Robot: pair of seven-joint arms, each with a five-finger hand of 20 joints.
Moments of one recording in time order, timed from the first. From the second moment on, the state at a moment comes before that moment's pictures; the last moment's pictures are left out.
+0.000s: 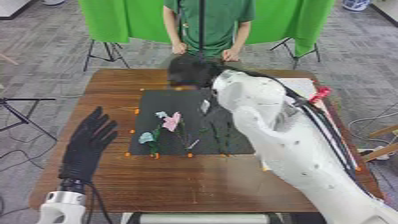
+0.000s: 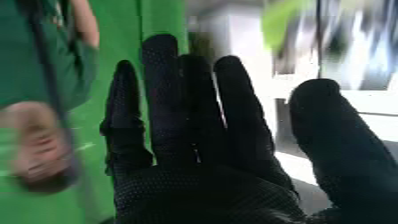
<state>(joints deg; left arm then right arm) 127.3 -67.8 -98.1 -118.1 44.8 -2.2 14.7 -60.6 -69.5 54.4 -105.0 -131.5 -24.6 9.9</state>
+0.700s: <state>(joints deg) 129.0 -67.9 -102.5 -119.5 43.7 -1.3 15.7 -113.1 -56.2 107.9 -127.0 -77.2 5.2 -1.0</state>
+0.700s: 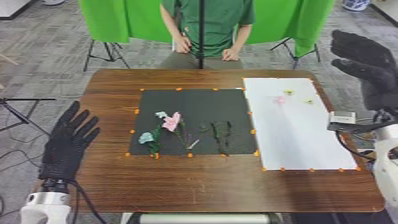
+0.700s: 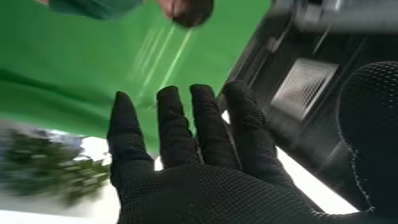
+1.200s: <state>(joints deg) 127.9 -70.0 -100.1 -118.2 44.2 -3.3 14.4 -130.1 -65.5 109.0 -128.0 -62.9 0.1 -1.4</state>
